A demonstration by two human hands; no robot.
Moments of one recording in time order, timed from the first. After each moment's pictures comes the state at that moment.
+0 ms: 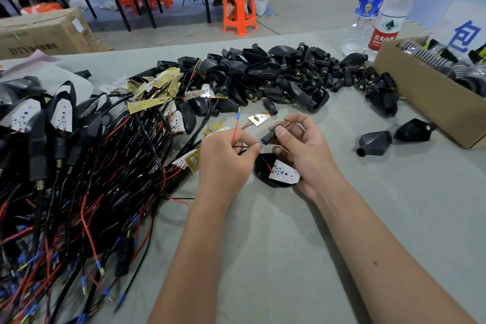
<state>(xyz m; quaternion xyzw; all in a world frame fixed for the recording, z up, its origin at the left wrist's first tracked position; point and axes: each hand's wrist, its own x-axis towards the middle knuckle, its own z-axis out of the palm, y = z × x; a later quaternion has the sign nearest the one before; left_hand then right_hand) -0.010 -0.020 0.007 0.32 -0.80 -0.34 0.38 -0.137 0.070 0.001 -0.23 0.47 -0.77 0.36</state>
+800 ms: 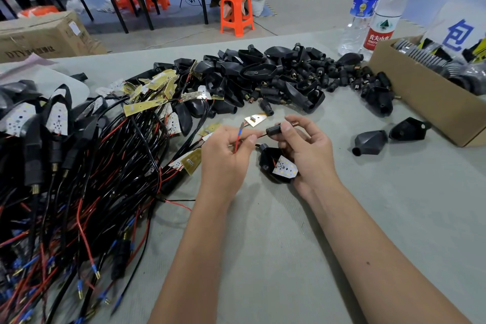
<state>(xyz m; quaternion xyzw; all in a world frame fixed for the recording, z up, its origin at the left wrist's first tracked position) -0.018 -0.016 -0.001 0.29 -0.74 -0.43 0.42 -0.137 0.071 0.001 -0.13 0.49 -0.81 0.31</state>
